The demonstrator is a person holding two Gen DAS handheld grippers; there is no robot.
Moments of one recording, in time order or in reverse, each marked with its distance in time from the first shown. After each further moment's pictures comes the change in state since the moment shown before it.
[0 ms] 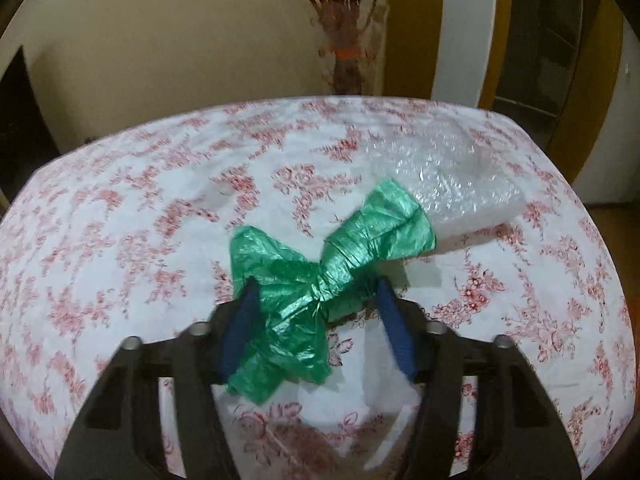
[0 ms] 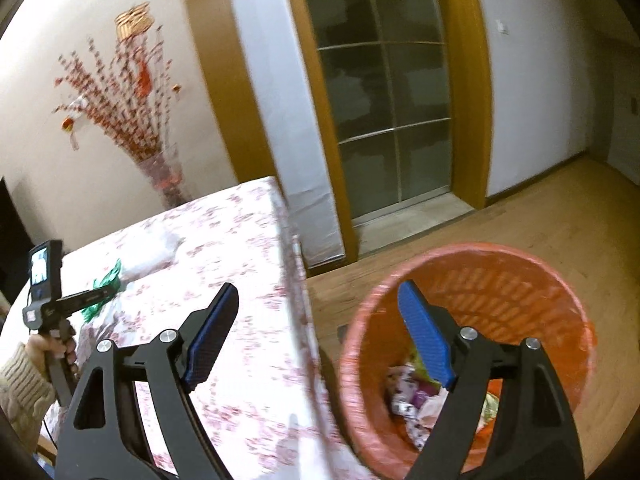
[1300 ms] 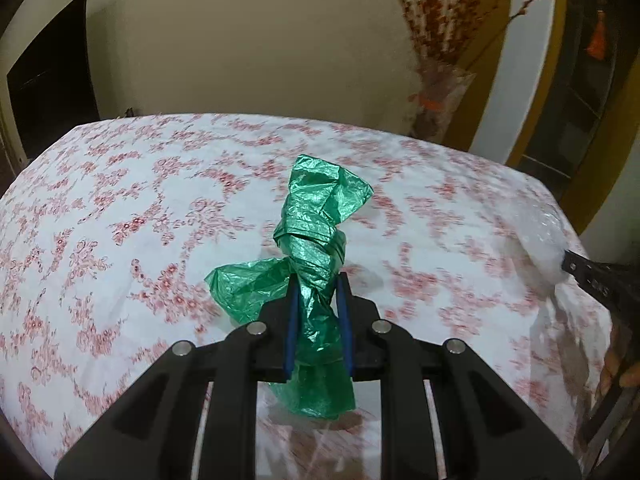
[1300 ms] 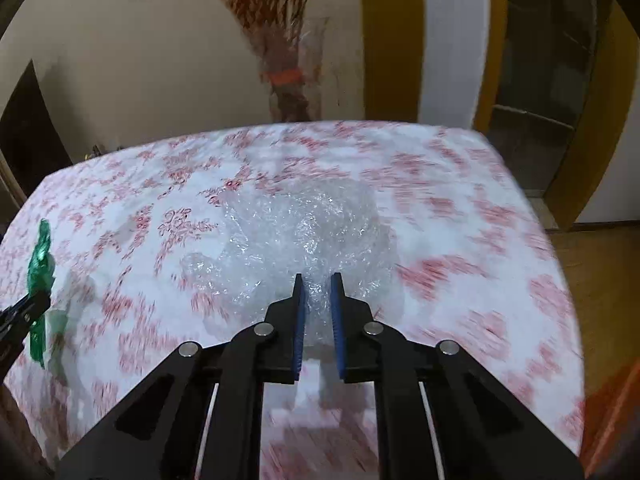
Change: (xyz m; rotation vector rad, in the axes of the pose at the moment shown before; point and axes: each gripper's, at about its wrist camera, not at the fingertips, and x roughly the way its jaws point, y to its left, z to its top) left arm -0.052 0.108 -0.022 -0.175 -0.108 0.017; right arm 0.168 0.201 0.017 -0.256 0.239 0.135
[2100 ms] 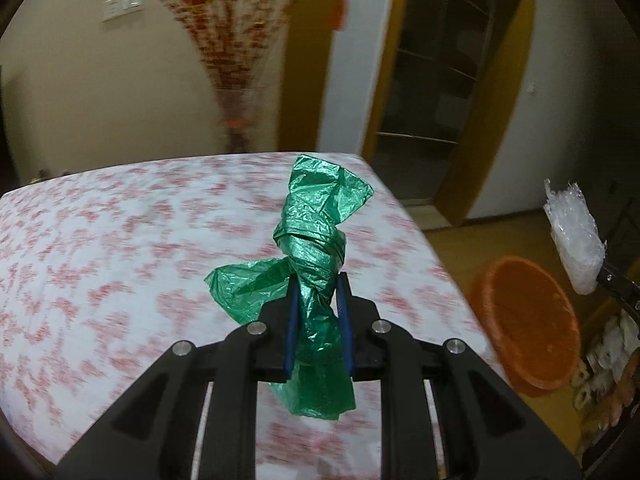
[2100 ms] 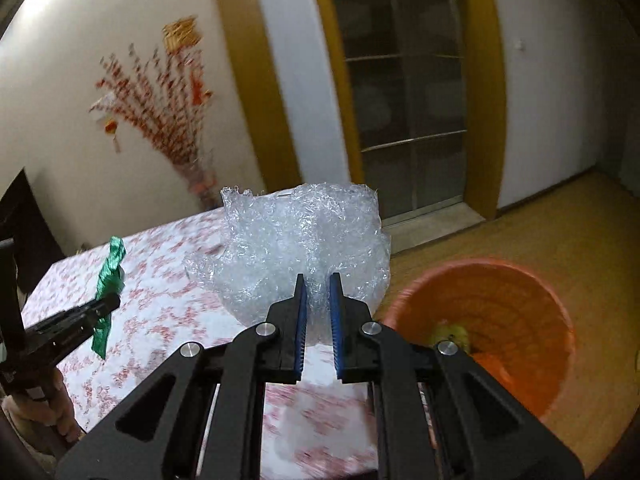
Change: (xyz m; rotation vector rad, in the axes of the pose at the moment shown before) left arm -0.140 -0.193 -0.065 0.232 -0.045 -0.321; right arm -0.254 -0.158 -0.112 0.273 -0.270 -0.130
